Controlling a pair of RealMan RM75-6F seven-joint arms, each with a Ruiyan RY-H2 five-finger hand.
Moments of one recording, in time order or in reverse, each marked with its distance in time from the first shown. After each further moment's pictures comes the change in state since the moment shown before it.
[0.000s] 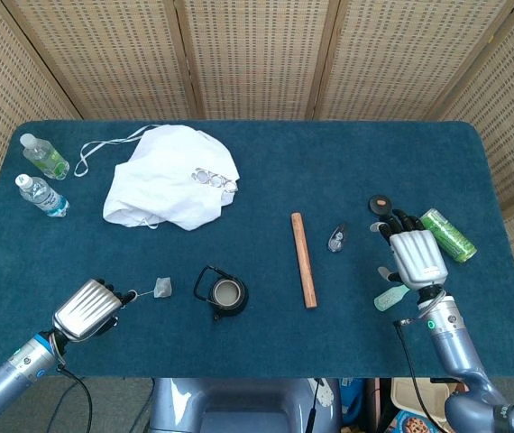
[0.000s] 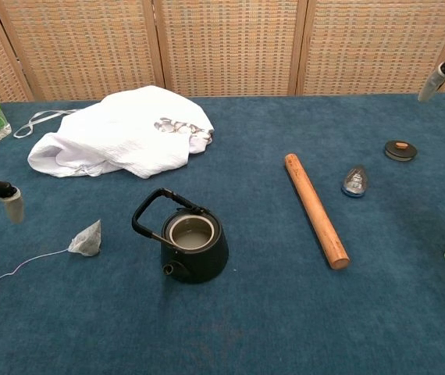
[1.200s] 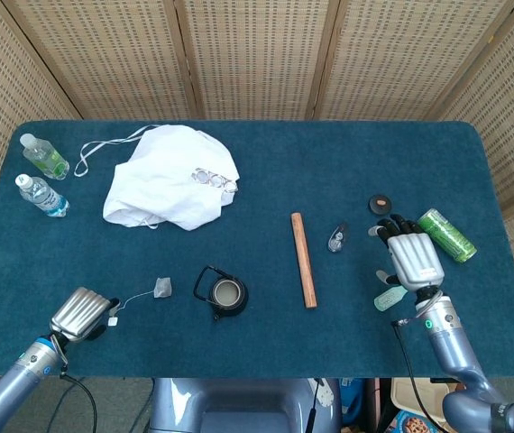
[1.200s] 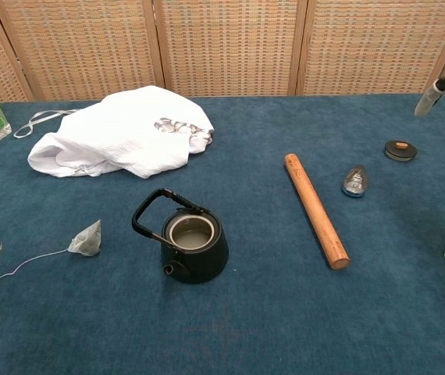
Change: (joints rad) left arm 0.032 -0.167 0.027 0.182 -0.208 -0.064 -0.011; right arm -0.023 -0.025 0.026 0.036 0.002 -0.061 0.018
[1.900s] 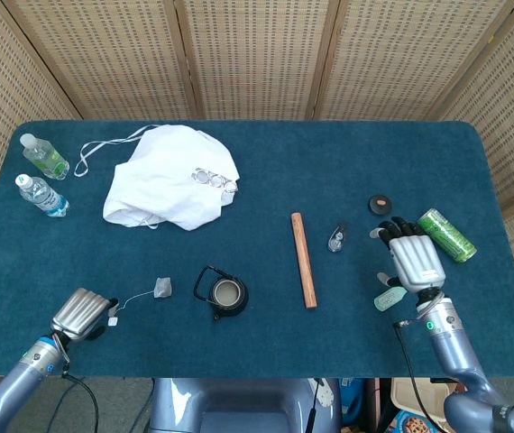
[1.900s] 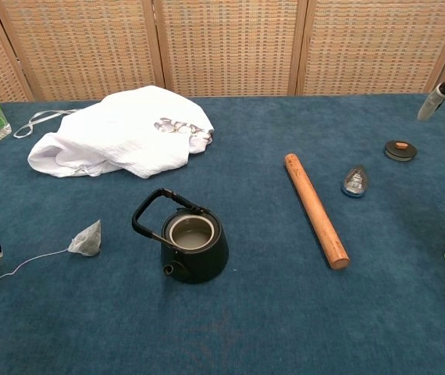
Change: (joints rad) left arm -0.006 -0.040 0.002 0.046 -0.048 -0.023 -0.006; right arm -0.013 0.003 0.005 -0.004 0.006 -0.011 0.005
